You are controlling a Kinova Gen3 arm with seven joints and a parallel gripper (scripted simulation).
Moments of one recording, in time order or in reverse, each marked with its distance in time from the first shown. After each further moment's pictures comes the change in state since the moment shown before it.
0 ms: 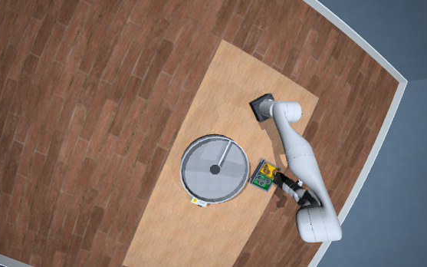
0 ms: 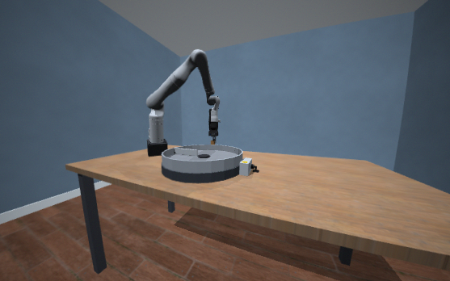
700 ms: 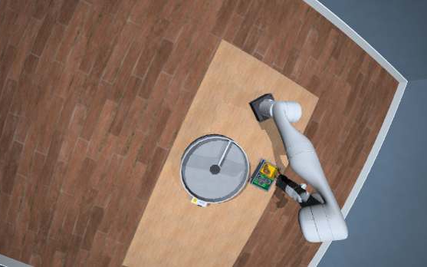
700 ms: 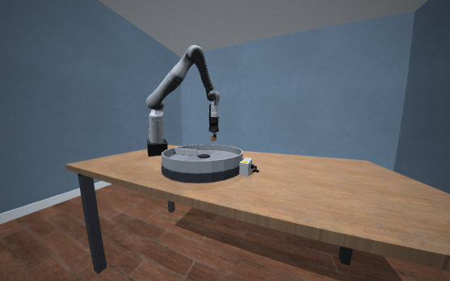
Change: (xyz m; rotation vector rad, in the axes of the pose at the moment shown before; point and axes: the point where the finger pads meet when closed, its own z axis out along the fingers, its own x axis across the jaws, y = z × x) arm 0.004 0.001 -0.035 0.002 0.010 0.006
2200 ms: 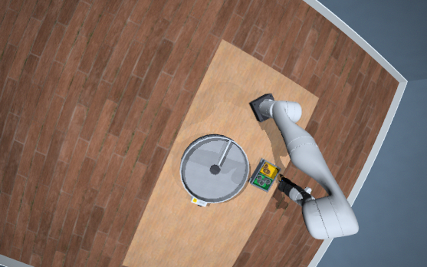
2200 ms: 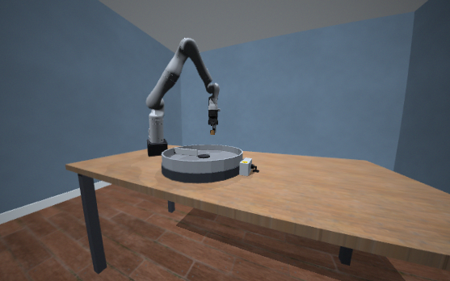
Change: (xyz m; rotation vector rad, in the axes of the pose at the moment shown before) arm 0.001 0.017 -0.056 -0.007 -0.003 0.018
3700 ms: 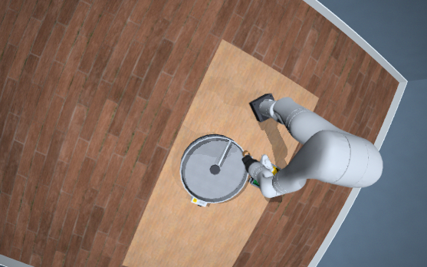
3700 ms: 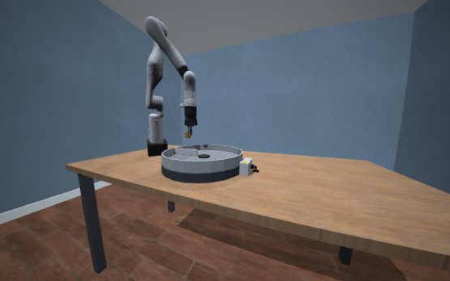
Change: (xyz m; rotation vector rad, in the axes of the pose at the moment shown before) arm -0.079 0.257 0.003 0.030 0.003 -0.847
